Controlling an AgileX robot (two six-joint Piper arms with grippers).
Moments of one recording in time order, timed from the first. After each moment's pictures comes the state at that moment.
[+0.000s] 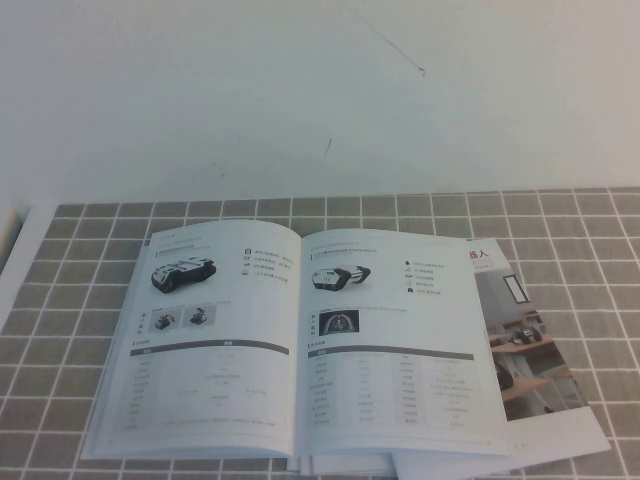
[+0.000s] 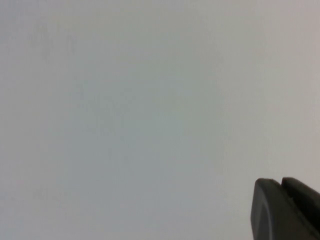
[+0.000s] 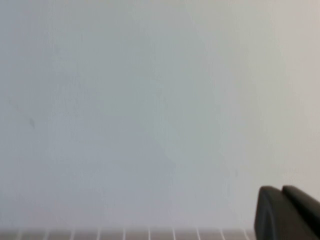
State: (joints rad) right arm -0.06 -0.01 0.03 0.04 0.01 -0.13; left arm -0.05 -0.01 0.02 0.03 -0.19 -0.12
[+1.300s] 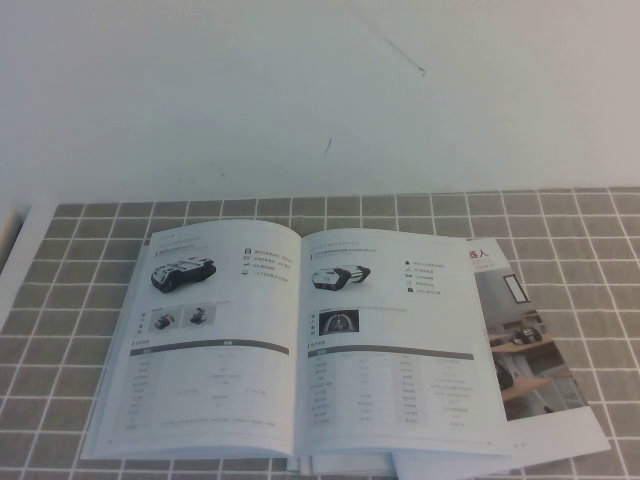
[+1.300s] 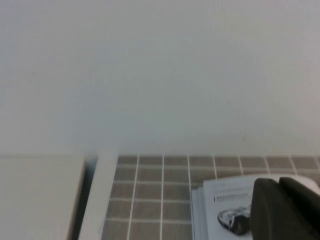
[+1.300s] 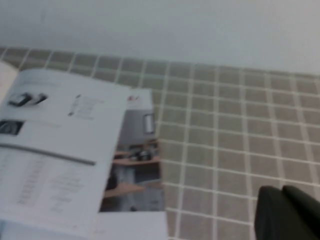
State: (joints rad) right arm -0.06 0.50 -0.72 0.19 0.81 -0.24; left arm -0.05 0.69 -0.71 0.12 0.29 -0.22
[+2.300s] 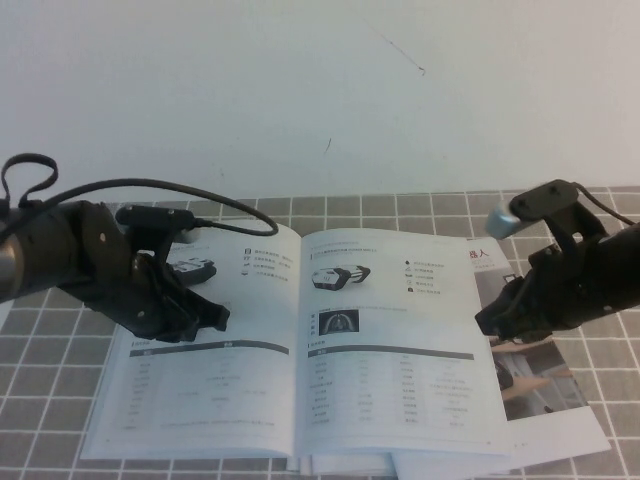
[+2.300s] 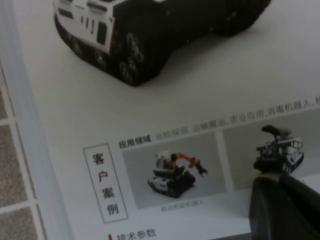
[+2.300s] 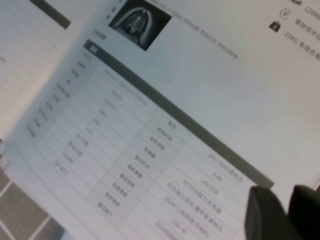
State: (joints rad) right arm 0.27 1.71 -1.01 0.78 0.62 -0.93; left arm -0.21 1.80 -1.11 -0.27 0.52 0.19
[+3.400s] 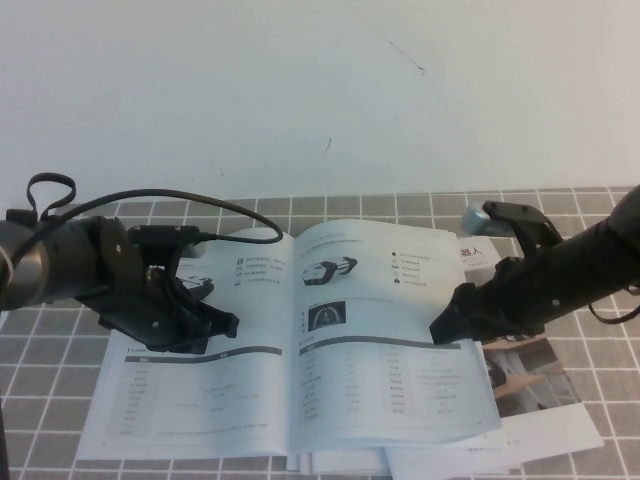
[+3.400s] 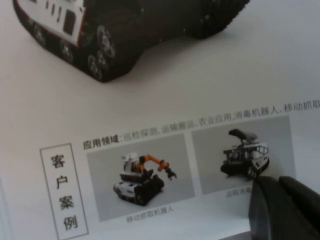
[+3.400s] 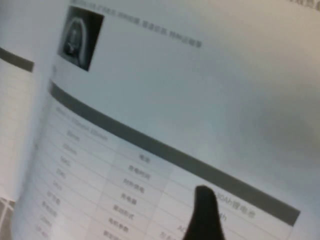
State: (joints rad) right arm 0.26 1.96 -1.15 0.90 0.70 -0.77; left arm -0.22 1.90 -1.12 -0.35 0.48 0.19
